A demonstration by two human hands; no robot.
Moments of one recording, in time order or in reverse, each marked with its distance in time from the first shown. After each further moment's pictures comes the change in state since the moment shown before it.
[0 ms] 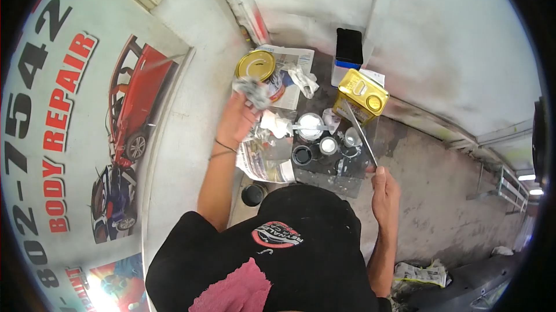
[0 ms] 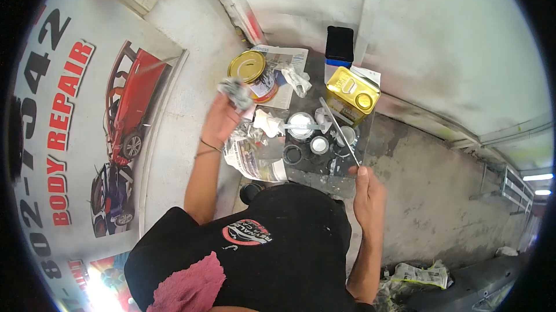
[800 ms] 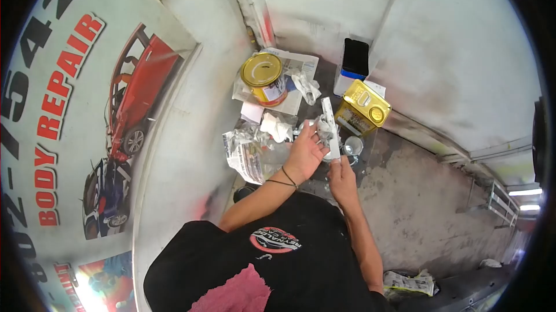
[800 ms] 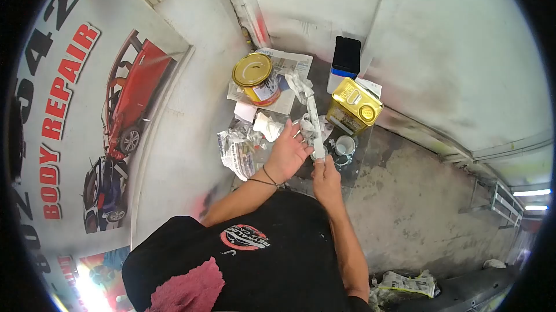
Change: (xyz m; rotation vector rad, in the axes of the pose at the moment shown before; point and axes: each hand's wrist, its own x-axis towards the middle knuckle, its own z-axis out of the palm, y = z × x) left_hand -0.037 -0.142 0.105 -0.486 0.150 -0.335; right_hand 0.047 0.030 0.128 0.104 -0.152 -0.028
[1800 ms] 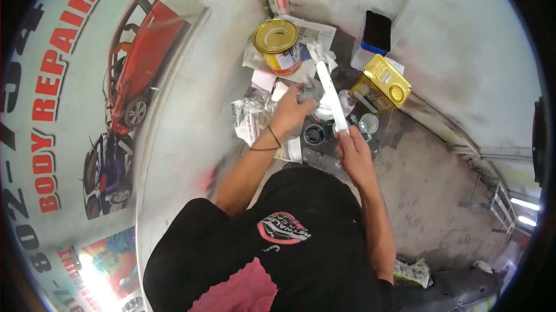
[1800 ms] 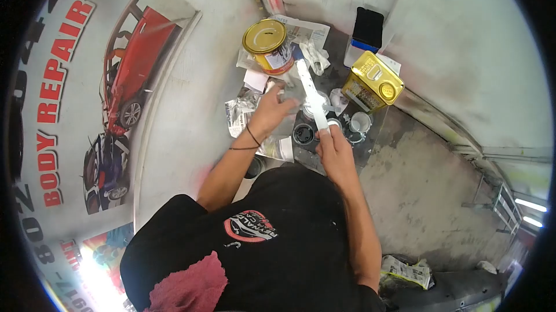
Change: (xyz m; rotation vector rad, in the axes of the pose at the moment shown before) left_hand 0.004 0.079 -0.059 1.476 0.285 0.417; right_hand 0.004 -0.050 -0.003 0.202 -0.275 0.159
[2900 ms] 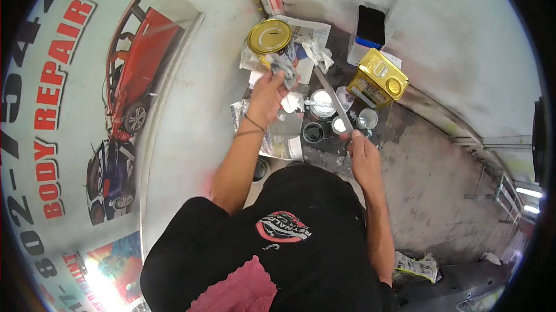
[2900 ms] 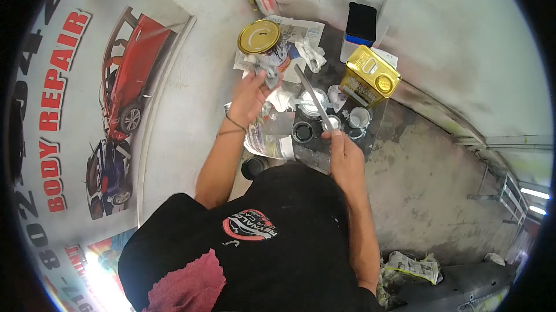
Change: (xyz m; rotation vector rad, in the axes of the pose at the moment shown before) left_hand 0.024 0.034 -0.044 -0.922 -0.088 -0.113; right_hand -0.024 0.000 -0.017 -0.292 0.265 -0.048
